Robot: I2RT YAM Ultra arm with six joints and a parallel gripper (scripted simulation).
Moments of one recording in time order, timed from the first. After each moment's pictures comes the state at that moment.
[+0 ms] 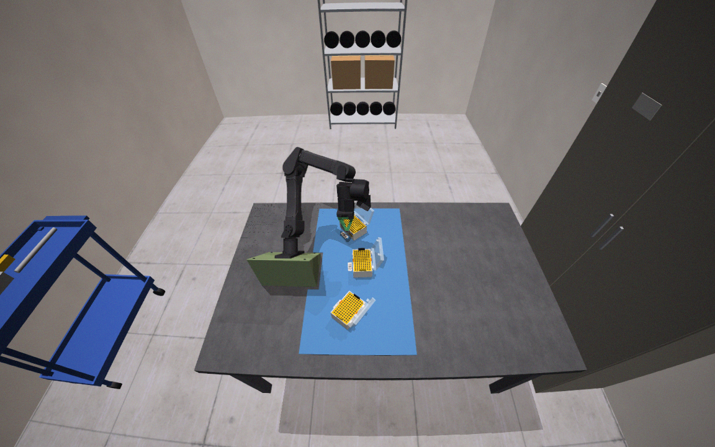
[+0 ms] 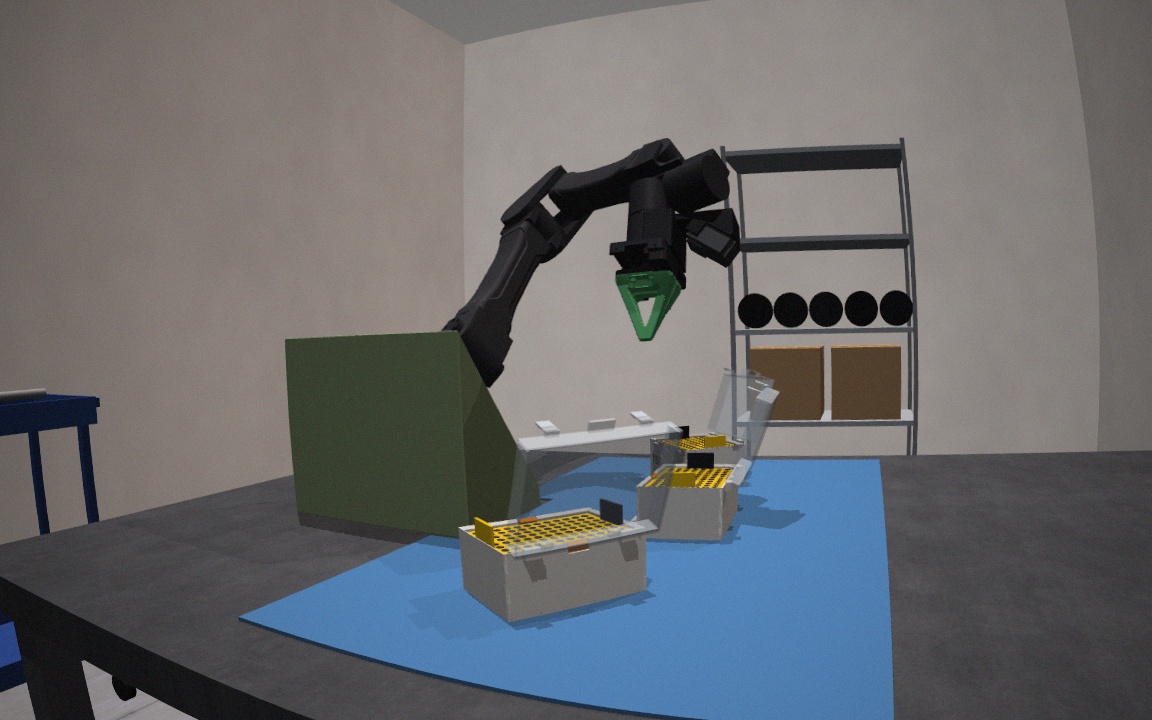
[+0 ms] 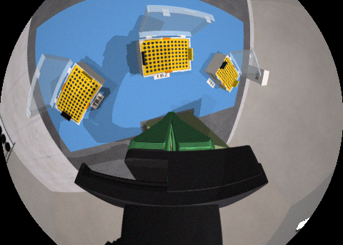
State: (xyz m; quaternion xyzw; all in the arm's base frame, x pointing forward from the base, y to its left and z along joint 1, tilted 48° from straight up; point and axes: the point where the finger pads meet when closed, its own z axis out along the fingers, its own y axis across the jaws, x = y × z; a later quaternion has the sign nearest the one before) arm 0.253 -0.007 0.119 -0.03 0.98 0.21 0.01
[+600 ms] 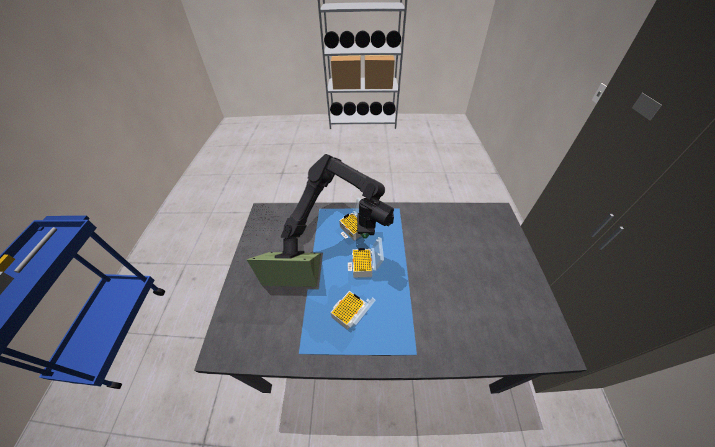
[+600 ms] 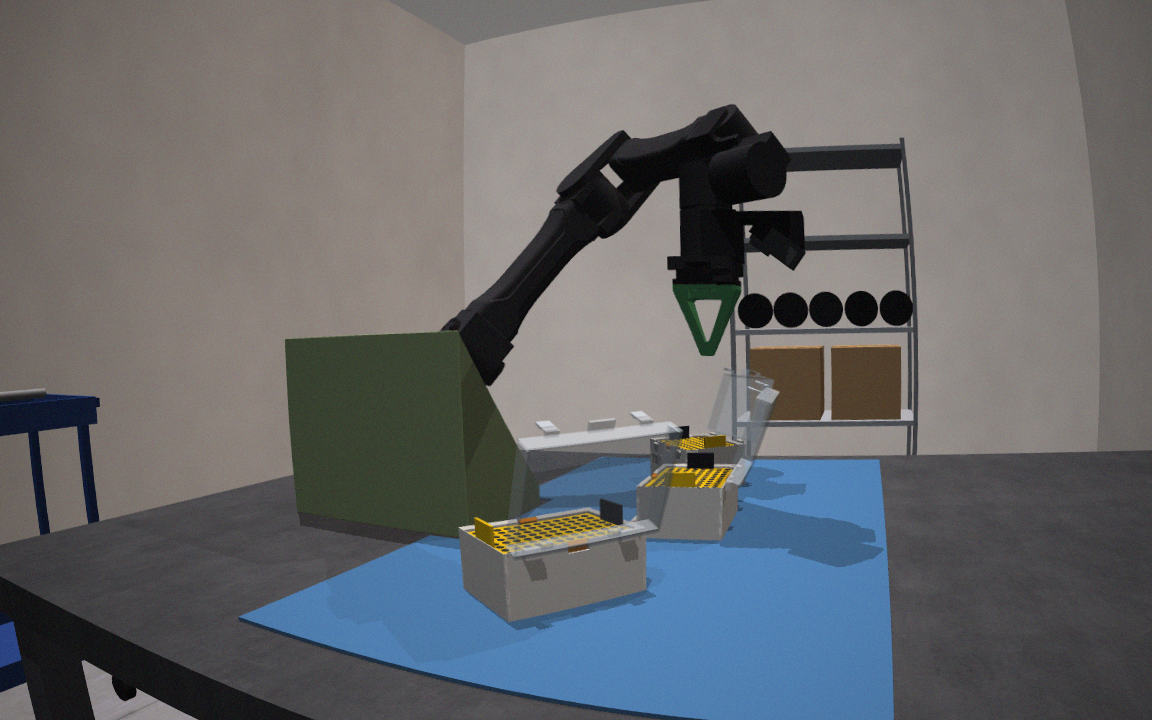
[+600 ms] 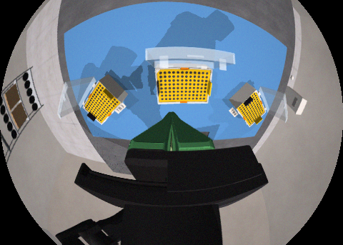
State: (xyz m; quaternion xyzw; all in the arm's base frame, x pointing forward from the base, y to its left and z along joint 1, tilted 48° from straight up) arm 0.330 -0.007 0.087 -0.06 0.91 0.40 -0.02
